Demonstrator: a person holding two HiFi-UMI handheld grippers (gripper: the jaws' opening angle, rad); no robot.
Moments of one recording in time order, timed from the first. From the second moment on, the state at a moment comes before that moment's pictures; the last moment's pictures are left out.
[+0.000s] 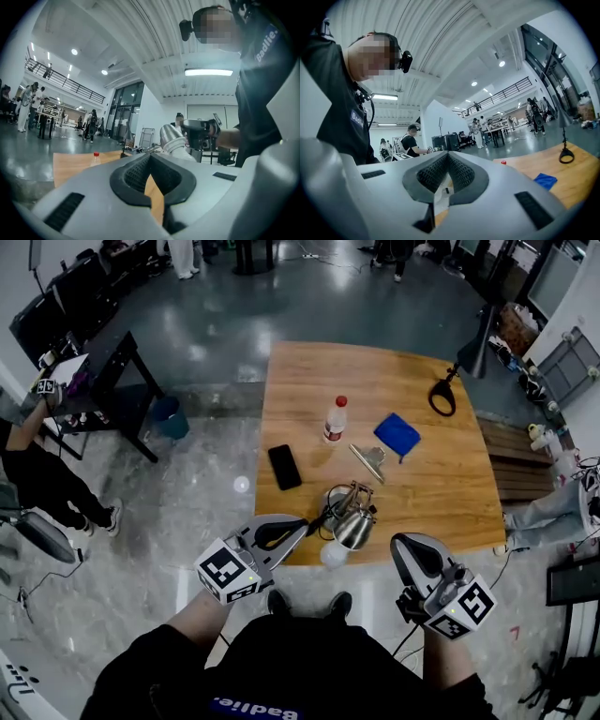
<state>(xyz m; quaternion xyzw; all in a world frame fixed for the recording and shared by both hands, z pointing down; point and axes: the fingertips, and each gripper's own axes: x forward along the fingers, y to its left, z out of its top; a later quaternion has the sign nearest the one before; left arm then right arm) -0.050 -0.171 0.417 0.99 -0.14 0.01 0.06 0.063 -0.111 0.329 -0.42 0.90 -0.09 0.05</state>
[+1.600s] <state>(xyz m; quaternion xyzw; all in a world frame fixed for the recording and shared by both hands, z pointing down) 0.103 -0.260 0.574 0.99 -0.04 0.13 0.01 0.085 -0.187 0.425 -0.33 0.90 0.08 -0.27</state>
